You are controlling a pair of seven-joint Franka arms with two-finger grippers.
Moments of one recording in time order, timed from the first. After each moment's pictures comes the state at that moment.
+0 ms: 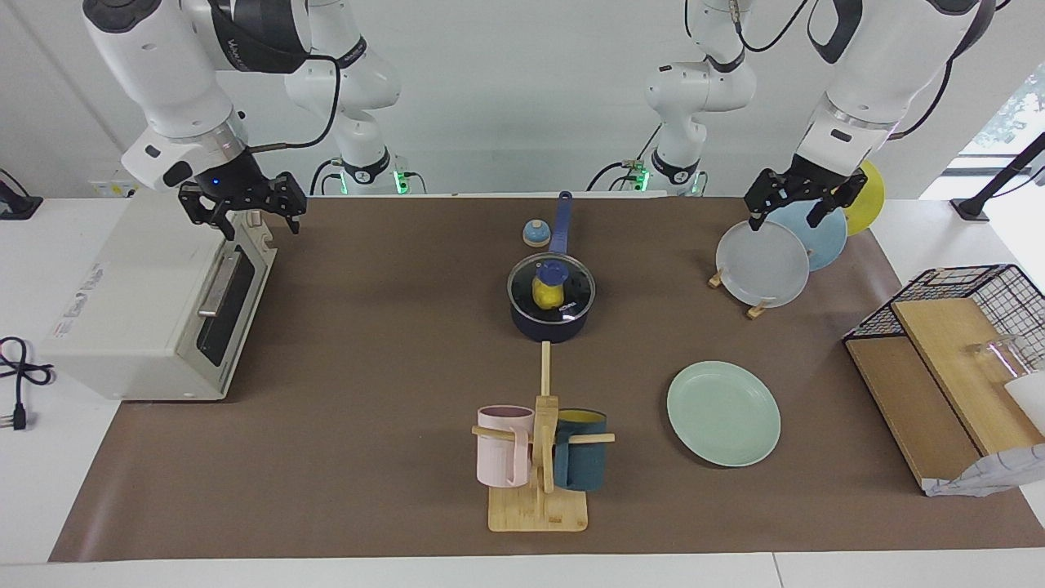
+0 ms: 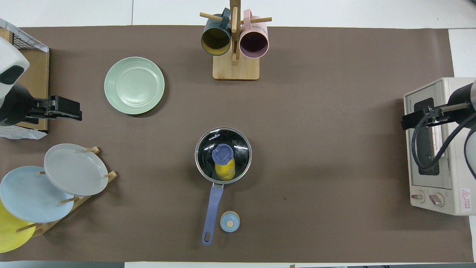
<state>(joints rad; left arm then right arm) -0.06 -0.04 -0.10 -1.63 -0.02 1.59 -0.14 0.01 -0.04 -0.01 -1.70 -0.02 1.61 -0.12</state>
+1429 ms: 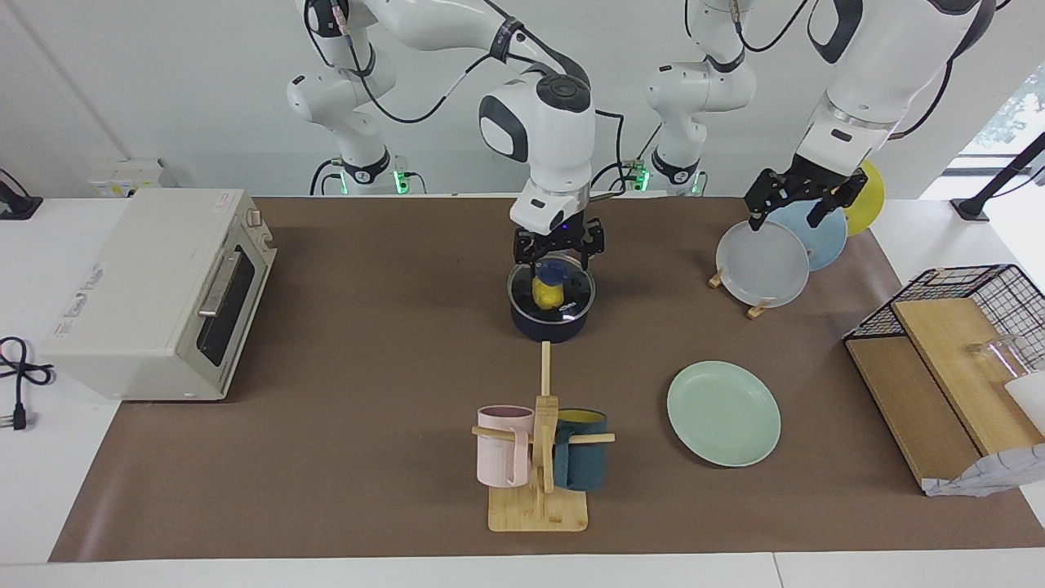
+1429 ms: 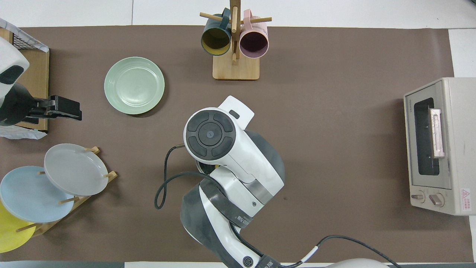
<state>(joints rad) -0.06 -0.04 -0.10 -1.63 -0.02 1.59 -0.14 0.69 0.35 0.03 -1.55 -0.03 1.98 0.62</state>
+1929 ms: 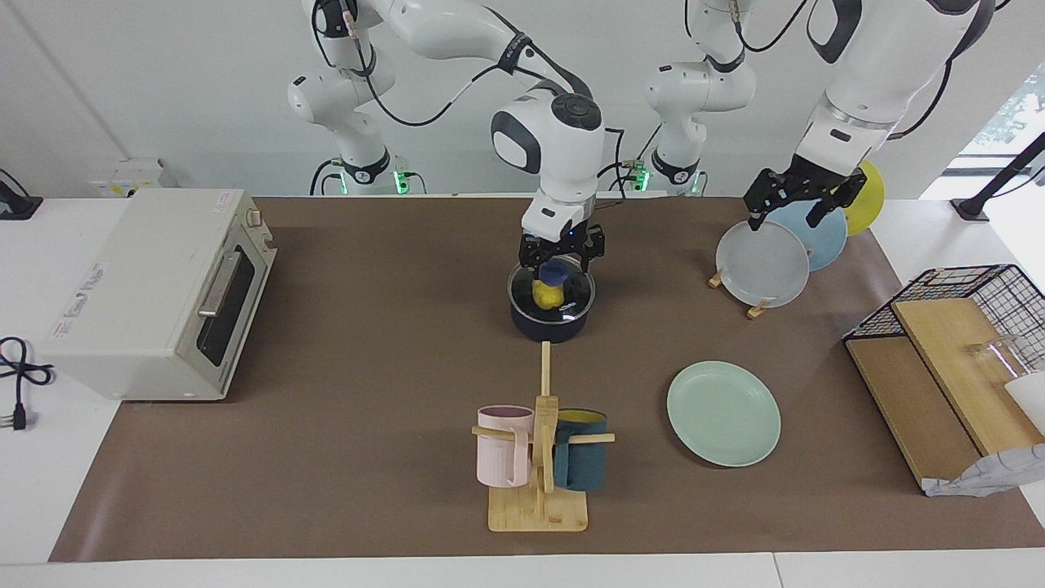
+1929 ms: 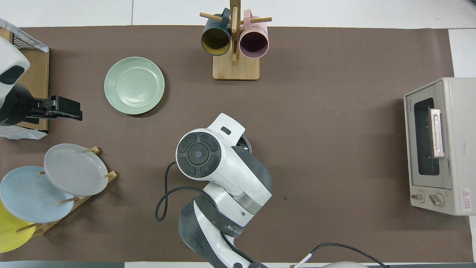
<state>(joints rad) -0.06 -0.04 -0.10 -1.63 -0.02 1.59 -0.14 0.74 0.35 0.03 -1.65 -0.06 2.04 0.64</state>
